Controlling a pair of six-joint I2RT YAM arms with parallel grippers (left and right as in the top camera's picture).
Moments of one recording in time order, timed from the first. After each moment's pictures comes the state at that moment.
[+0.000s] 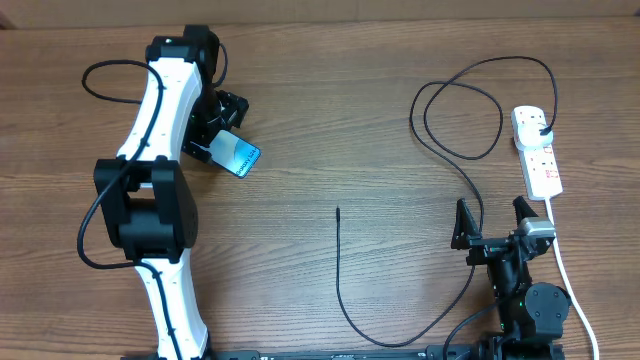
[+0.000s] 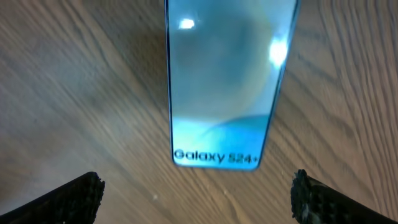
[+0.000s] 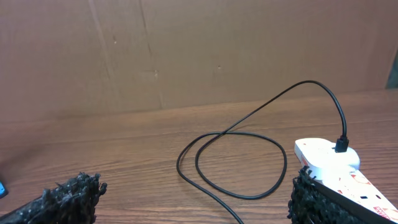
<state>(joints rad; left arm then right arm) -0.04 2.25 1.99 -1.36 0.04 -1.10 -0.07 0.01 0.02 -0.02 -0.15 0.12</state>
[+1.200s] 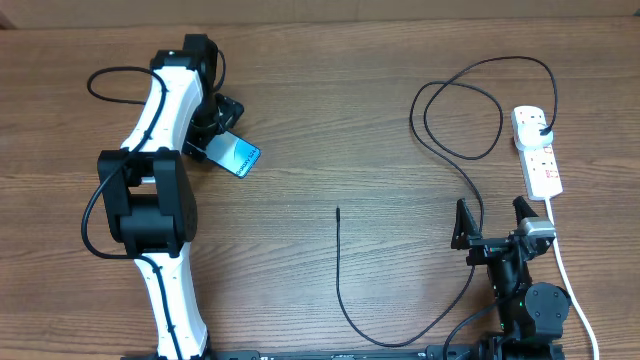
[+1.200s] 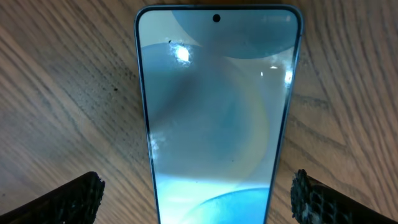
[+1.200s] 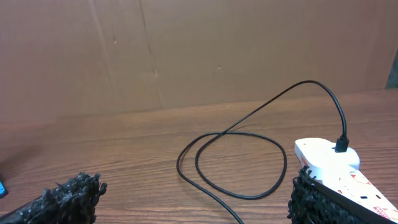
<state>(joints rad) -0.03 2.28 1.90 -1.18 -0.05 -1.04 -0.07 0.01 0.02 -0.02 -0.15 0.12</state>
